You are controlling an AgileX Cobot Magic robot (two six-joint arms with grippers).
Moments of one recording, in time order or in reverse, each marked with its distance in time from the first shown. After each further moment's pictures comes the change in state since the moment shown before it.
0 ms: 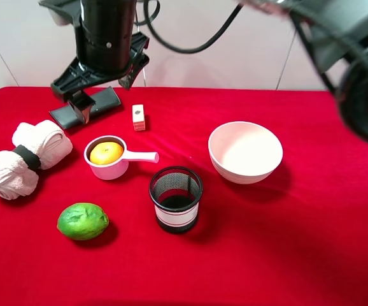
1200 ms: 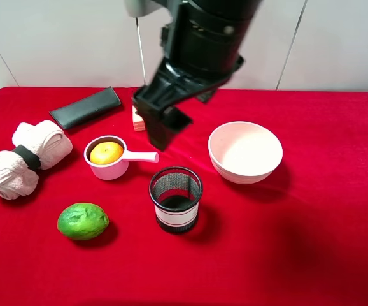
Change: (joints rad) left arm 0.000 0.000 0.000 0.000 0.000 0.000; right arm 0.000 -0.583 0.691 0.012 0.000 -0.002
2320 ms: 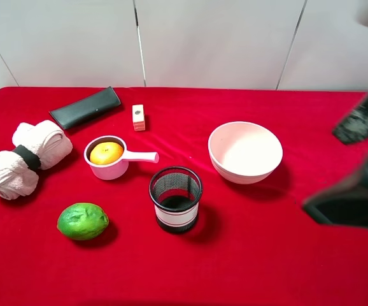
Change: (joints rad) left arm 0.000 0.000 0.000 0.000 0.000 0.000; right arm 0.000 -0.719 0.546 -0.006 0.002 0.039
